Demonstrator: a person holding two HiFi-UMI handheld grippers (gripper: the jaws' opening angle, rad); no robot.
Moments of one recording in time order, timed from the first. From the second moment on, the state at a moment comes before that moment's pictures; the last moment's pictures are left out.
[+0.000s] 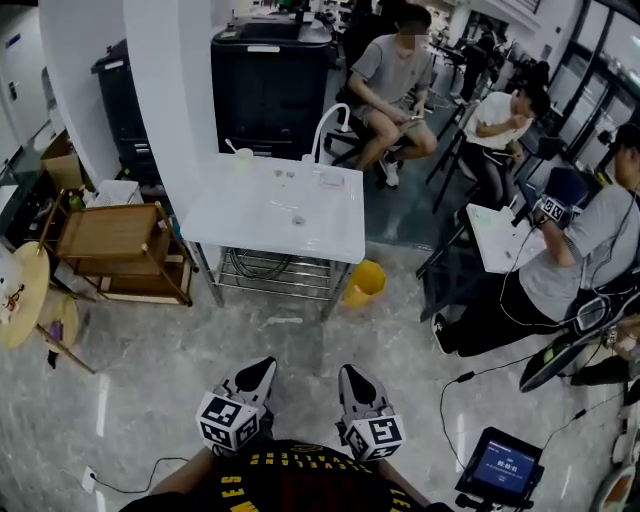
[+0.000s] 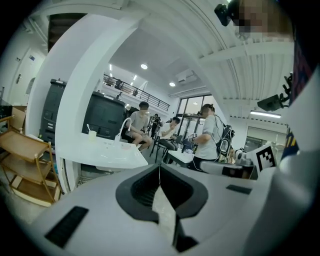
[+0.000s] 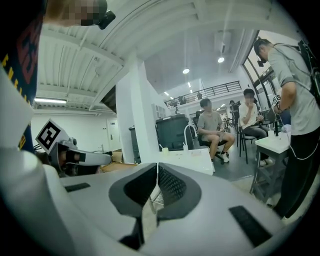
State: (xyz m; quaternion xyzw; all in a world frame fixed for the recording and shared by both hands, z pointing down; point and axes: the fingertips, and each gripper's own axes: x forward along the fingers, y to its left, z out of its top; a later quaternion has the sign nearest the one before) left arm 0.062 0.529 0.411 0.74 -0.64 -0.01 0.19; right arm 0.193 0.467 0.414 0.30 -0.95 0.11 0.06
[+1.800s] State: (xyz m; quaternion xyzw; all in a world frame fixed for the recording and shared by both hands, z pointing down) left arm -0.090 0.101 0.398 0.74 -0.65 0.03 0.18; right arm 0.040 0.047 0.425 0.29 -0.94 0.17 0.06
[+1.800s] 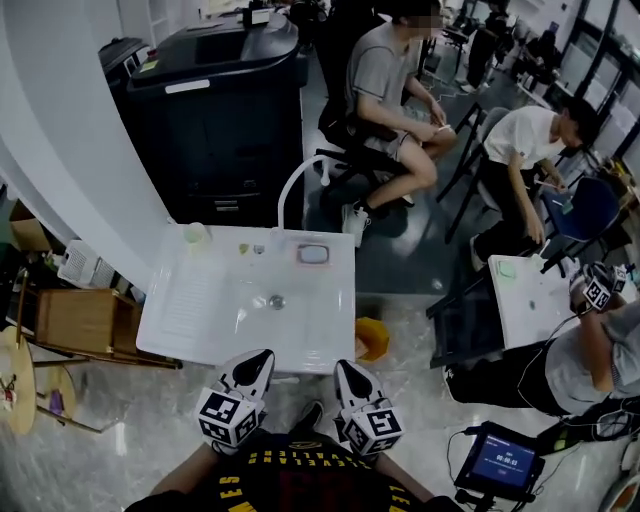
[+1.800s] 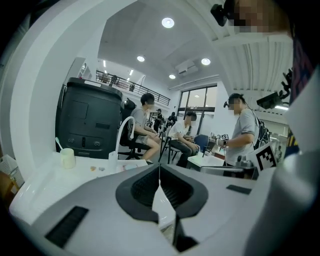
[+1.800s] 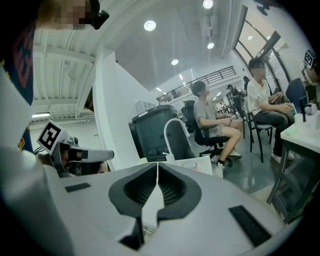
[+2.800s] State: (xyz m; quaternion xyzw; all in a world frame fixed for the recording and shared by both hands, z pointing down) left arm -0.116 -0.083 0.435 0.81 -0.54 0.20 0.09; right arm -0.002 -0.071 0.428 0.32 -0.93 0.17 0.08
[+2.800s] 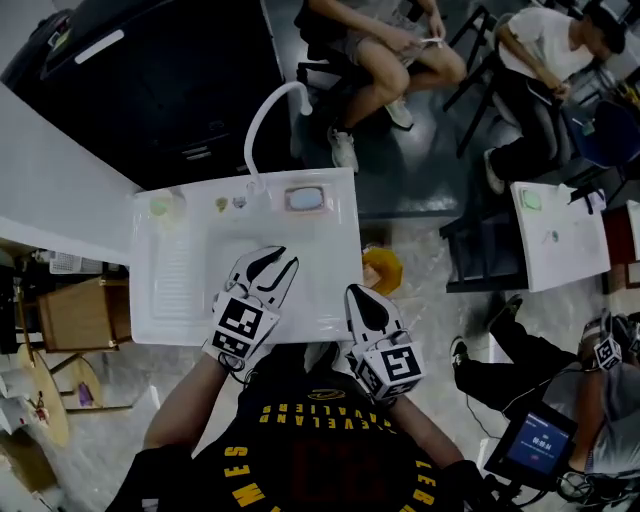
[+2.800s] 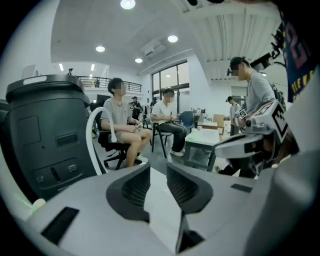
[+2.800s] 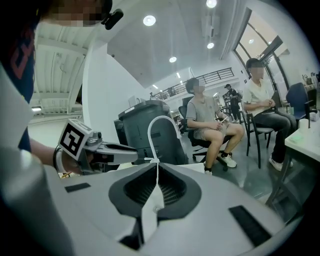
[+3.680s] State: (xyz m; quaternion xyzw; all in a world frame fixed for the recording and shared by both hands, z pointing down) left arm -0.127 -0.255 0.626 0.74 -0.25 0.62 0.05; right arm 0.001 -0.151 0.486 0.40 -0.88 0.24 0.09
